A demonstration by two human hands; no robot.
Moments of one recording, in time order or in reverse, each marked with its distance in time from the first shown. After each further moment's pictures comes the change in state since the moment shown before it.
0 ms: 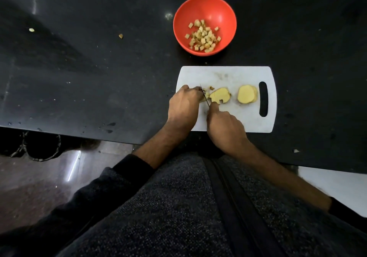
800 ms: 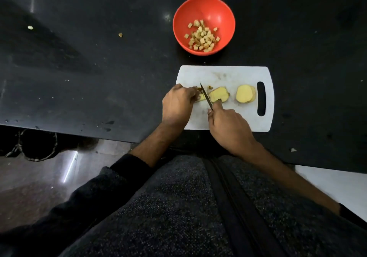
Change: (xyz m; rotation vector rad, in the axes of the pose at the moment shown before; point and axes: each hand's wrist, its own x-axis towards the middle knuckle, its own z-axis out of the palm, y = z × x) left_hand -0.002 -0.012 0.003 -0.203 0.116 -0.125; right_hand -0.011 0.003 -0.015 -0.034 0.114 -0.034
